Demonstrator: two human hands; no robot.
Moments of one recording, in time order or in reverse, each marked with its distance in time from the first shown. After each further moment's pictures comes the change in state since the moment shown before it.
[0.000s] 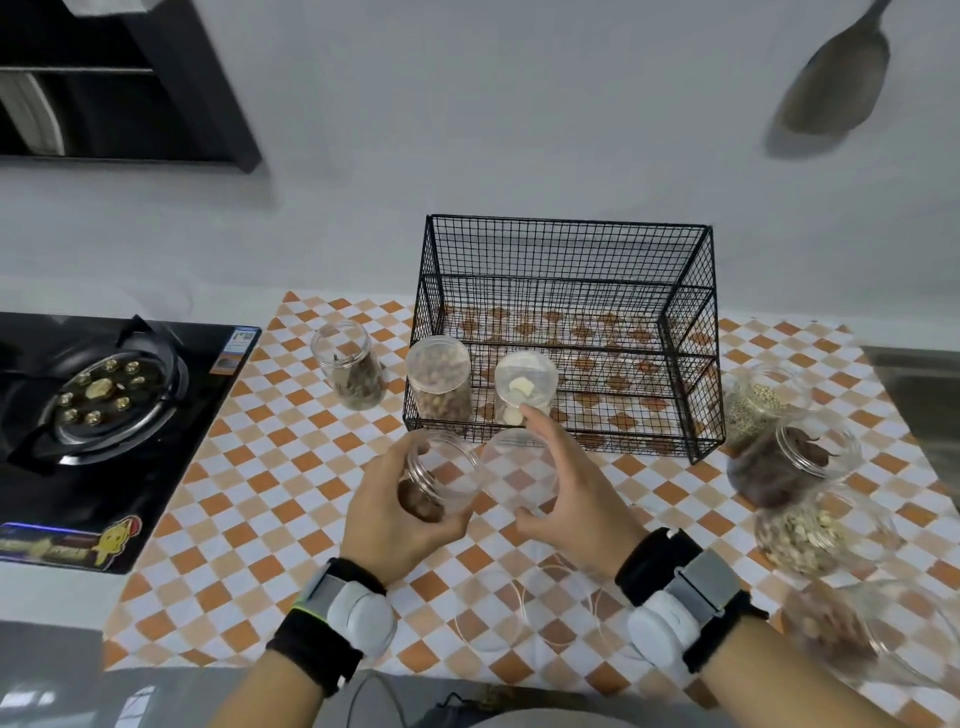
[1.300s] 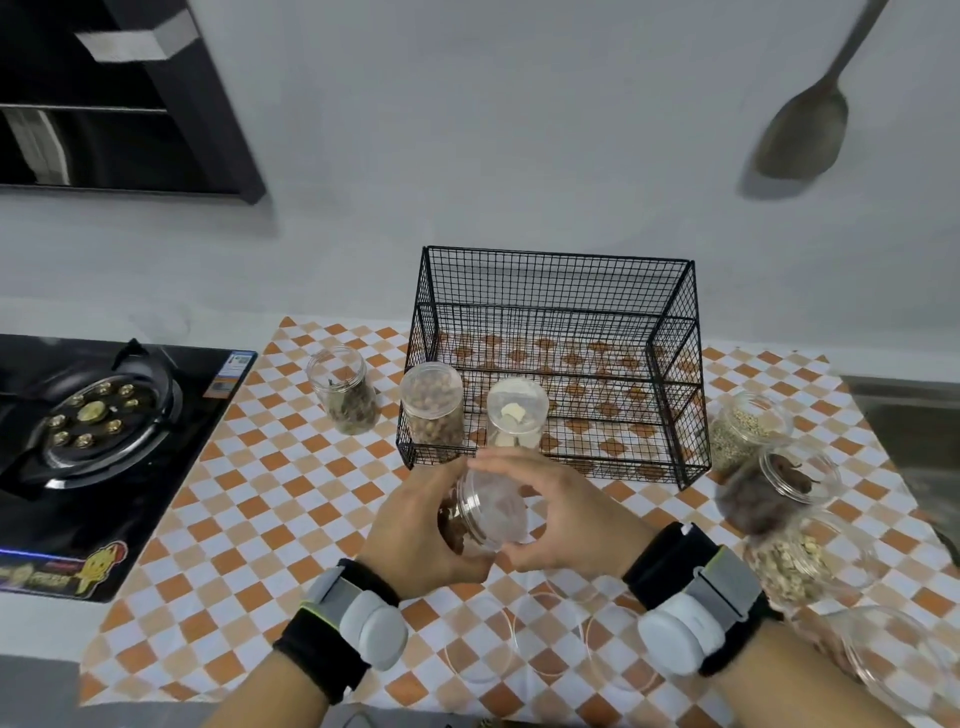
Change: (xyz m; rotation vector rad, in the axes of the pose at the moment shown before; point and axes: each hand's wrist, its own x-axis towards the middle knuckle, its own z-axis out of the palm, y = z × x) left_hand 0.018 0.027 0.006 0.128 -0.246 0.173; right_hand 0.016 -0.037 -0.036 0.025 -0.295 -0.125
